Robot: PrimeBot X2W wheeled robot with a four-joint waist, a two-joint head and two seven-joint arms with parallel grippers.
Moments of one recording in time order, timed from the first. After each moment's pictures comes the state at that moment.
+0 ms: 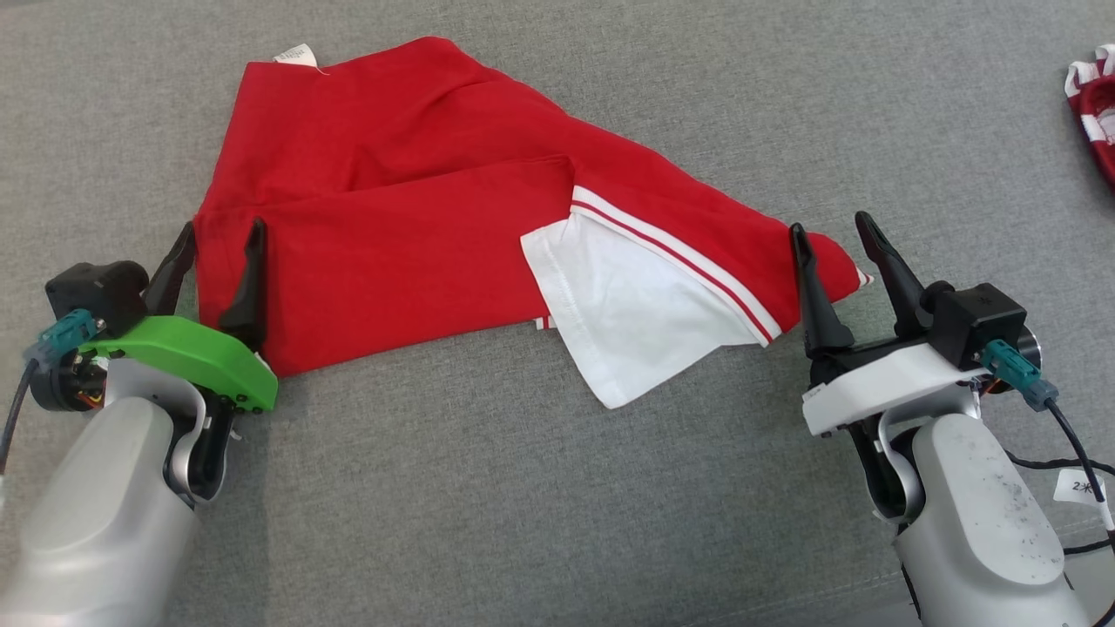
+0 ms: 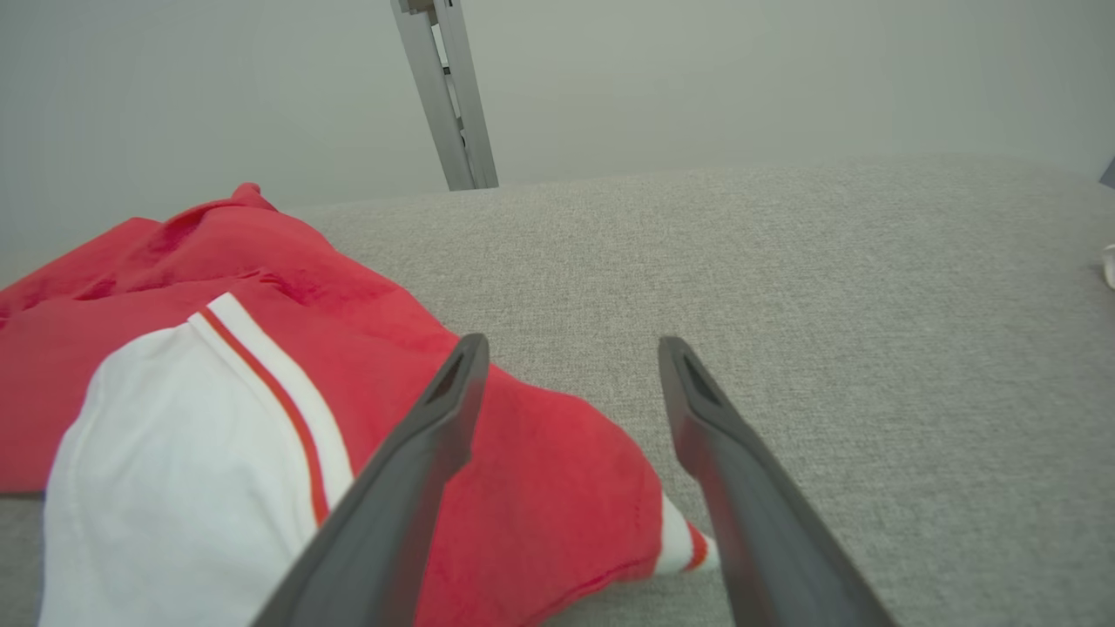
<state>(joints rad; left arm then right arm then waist) -0.63 0.39 -0.48 0.66 -0.76 -0.13 -0.26 -0.40 -0.05 0.07 0.30 0.21 0.13 -0.26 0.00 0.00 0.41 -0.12</state>
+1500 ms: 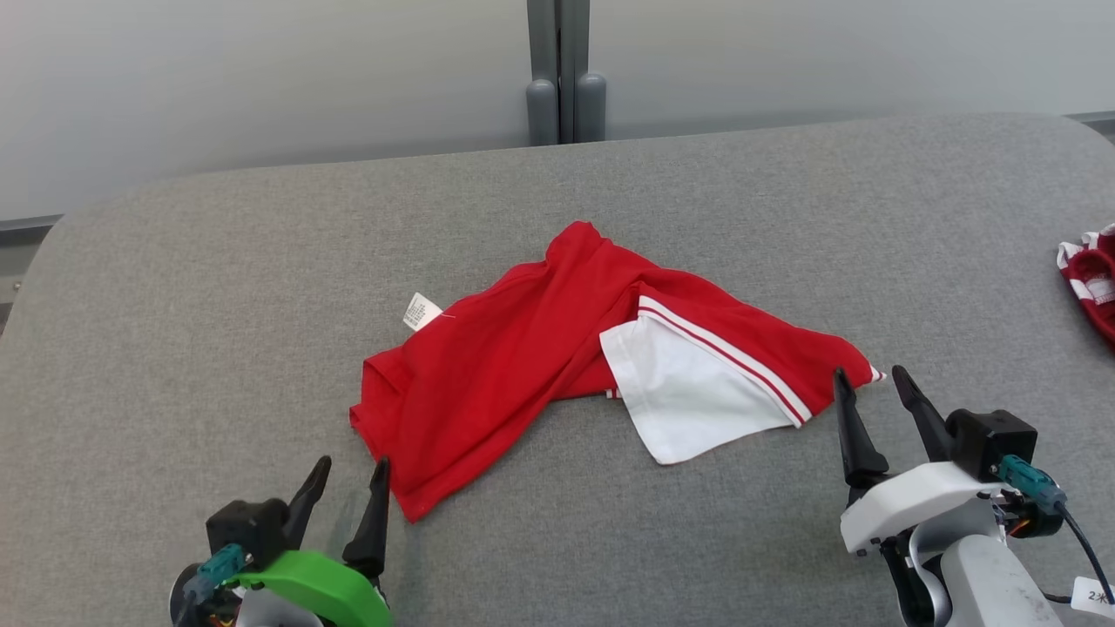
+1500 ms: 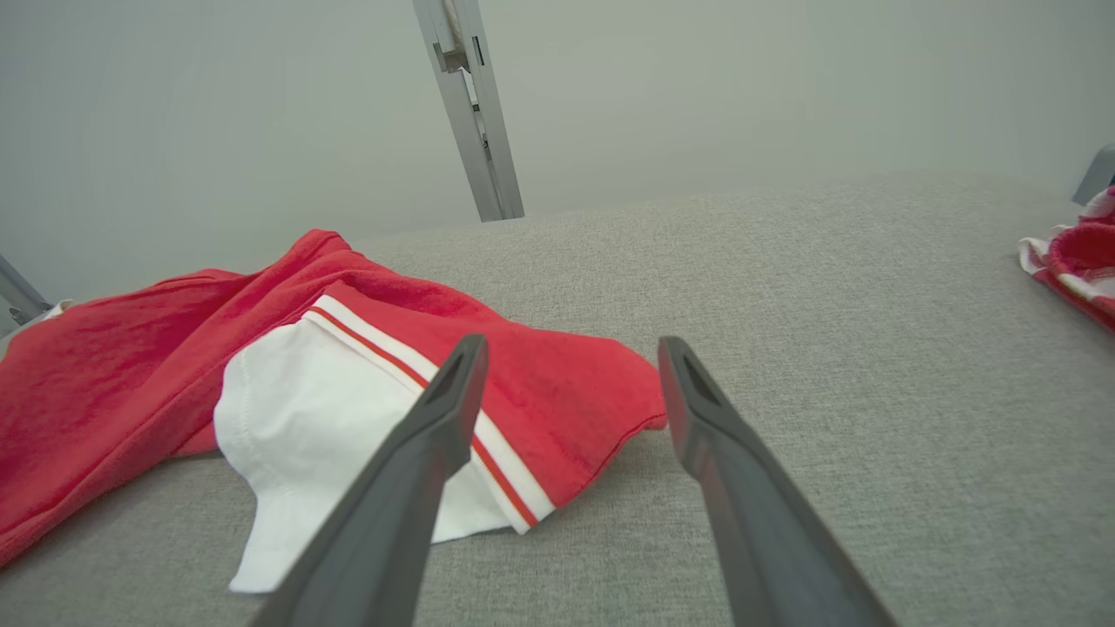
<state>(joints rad) -0.13 0.22 -0.37 0.48 -0.55 -0.13 -0.26 -0.21 -0.05 -0.02 0.42 0.23 0.13 -0.26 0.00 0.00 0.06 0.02</state>
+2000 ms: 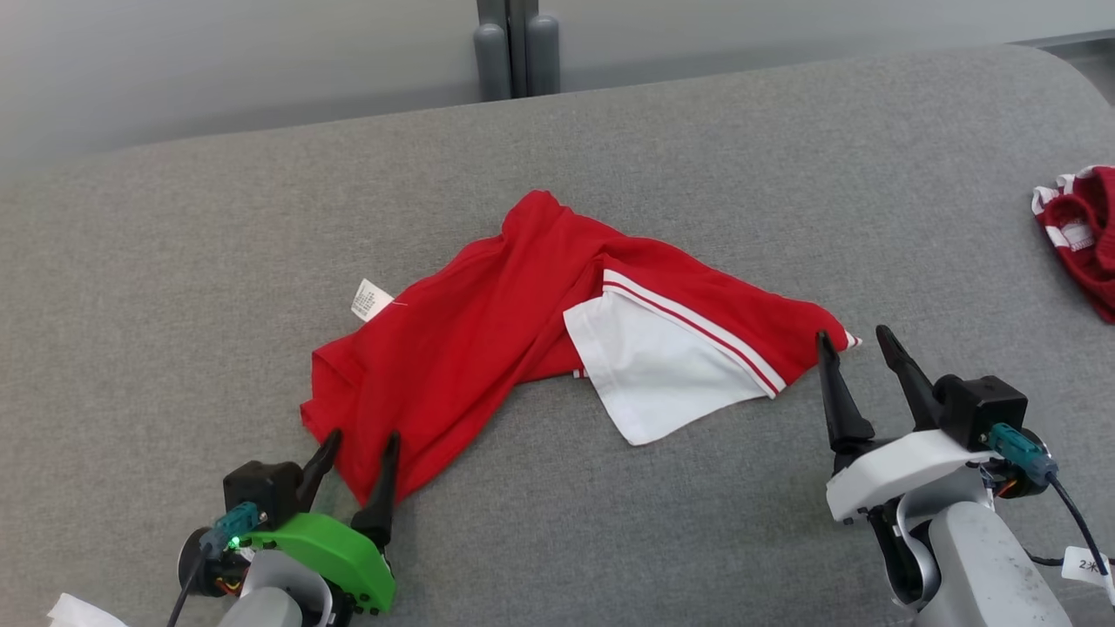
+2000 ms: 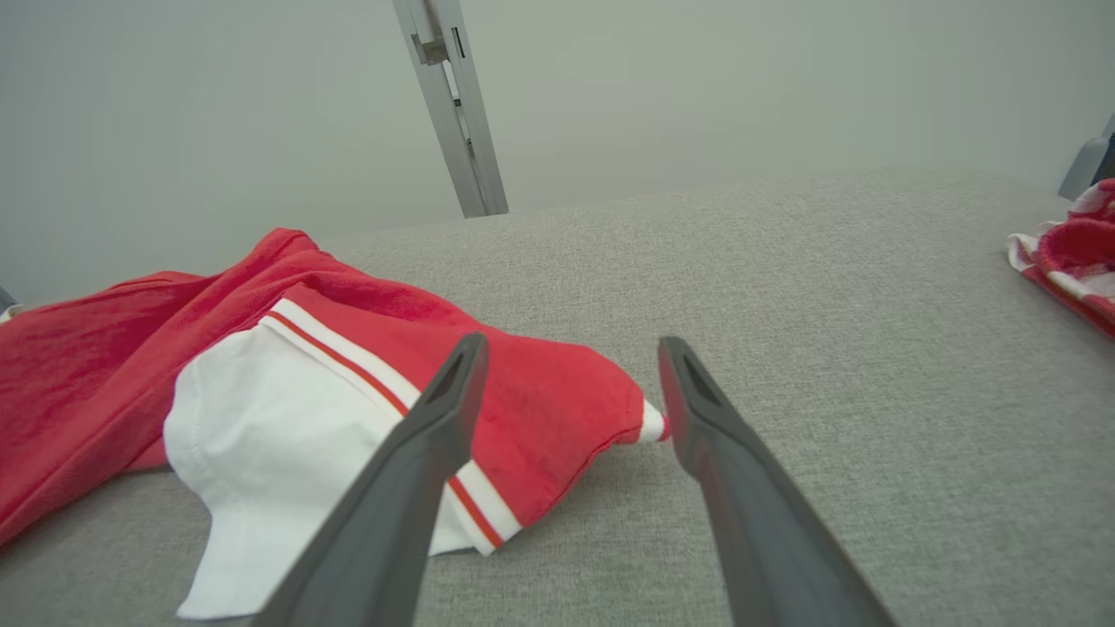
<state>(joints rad) -0.26 0.23 -0.46 0.59 -0.60 -0.13 -0.26 -0.26 -0.05 0.02 0.39 0.23 0.13 -0.26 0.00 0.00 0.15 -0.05</state>
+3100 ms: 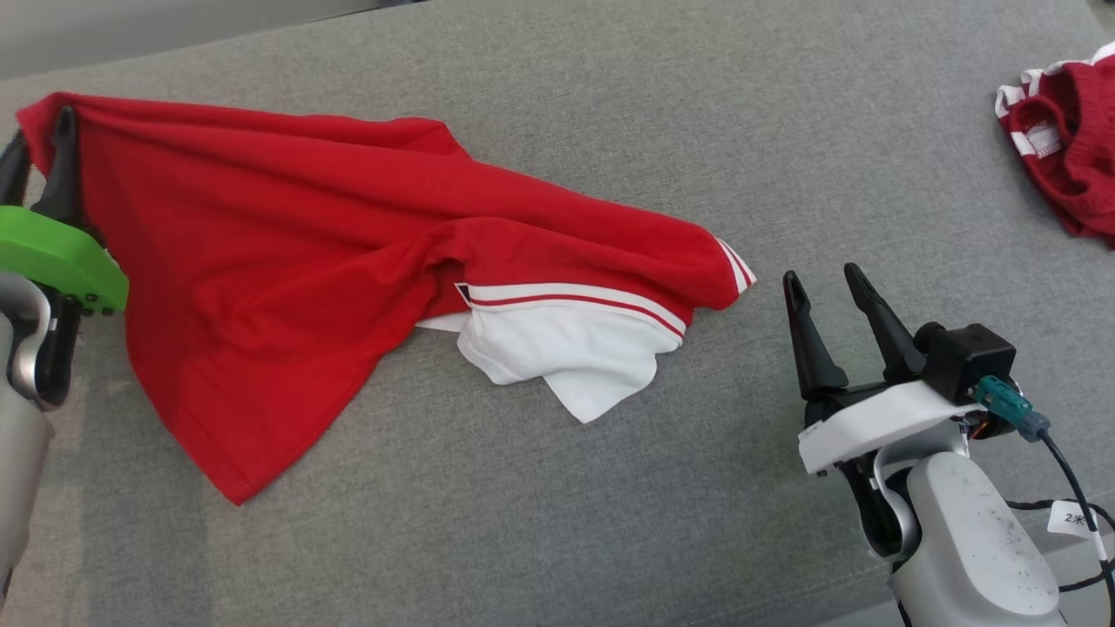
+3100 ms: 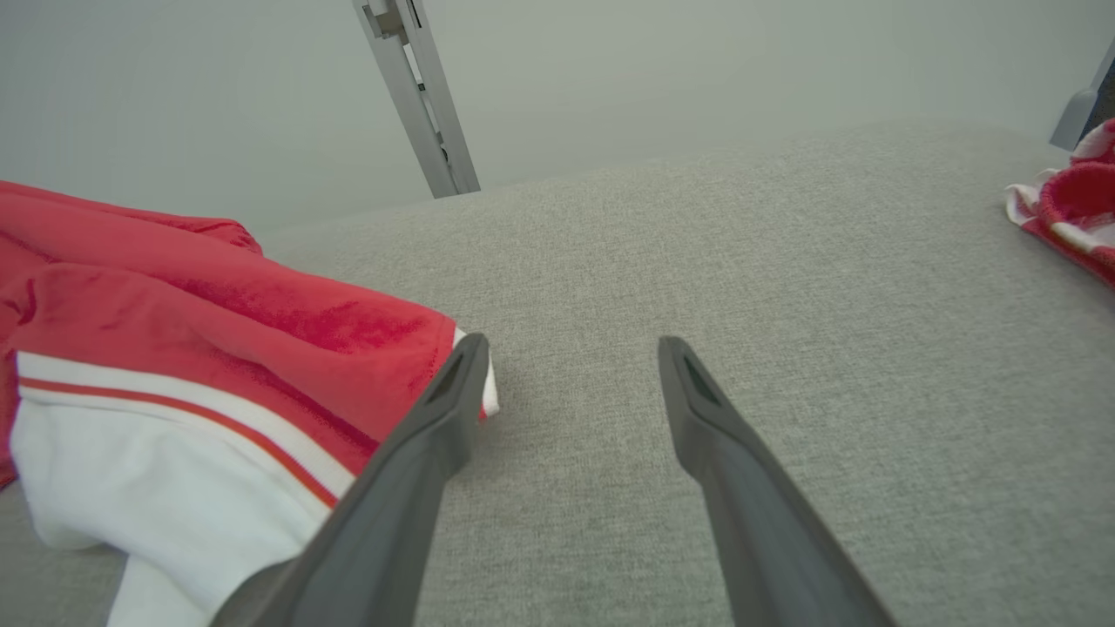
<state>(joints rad) -0.86 0.54 -0.52 0.80 -0.74 -0.13 -0.26 -0.33 -0.05 0.09 0.33 0.29 0.13 -0.26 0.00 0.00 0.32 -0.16</state>
